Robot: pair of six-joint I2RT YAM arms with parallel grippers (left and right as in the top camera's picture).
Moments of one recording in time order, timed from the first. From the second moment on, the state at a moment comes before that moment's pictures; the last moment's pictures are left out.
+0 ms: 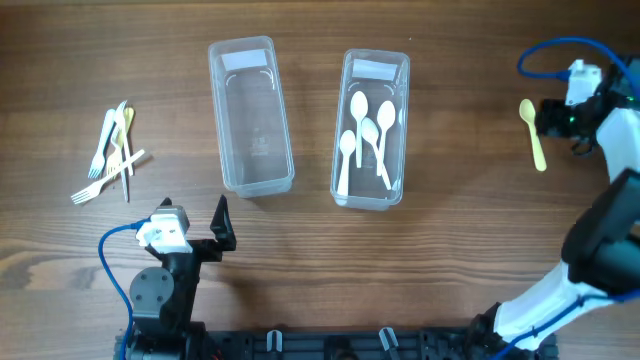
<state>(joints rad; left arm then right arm) -0.07 0.01 0.09 -0.26 -0.01 -0.20 -0.46 1.96 1.38 -0.54 -0.12 -0.38</state>
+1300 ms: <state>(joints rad) -0.07 0.01 0.09 -0.26 -0.01 -0.20 -0.23 1.65 1.38 -0.54 -0.35 -0.19</state>
